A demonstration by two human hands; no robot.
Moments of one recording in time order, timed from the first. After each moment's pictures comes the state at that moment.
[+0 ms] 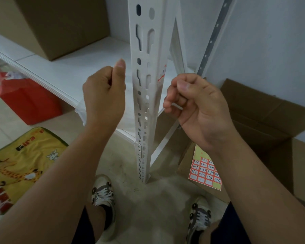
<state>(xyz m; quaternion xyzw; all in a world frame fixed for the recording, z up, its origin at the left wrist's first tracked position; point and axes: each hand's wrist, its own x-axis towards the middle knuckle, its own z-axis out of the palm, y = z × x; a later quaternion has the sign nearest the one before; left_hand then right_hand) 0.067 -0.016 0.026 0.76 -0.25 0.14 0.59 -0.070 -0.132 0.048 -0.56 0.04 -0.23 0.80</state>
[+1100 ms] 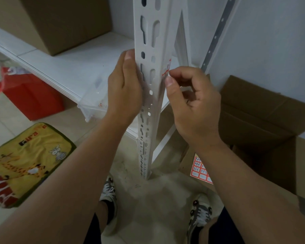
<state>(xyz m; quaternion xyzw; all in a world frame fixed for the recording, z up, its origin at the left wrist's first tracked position) 0.050 -0.040 0.030 0.69 -0.27 0.04 0.67 -0.052 -0.116 0.030 -0.79 0.06 -0.50 0.35</state>
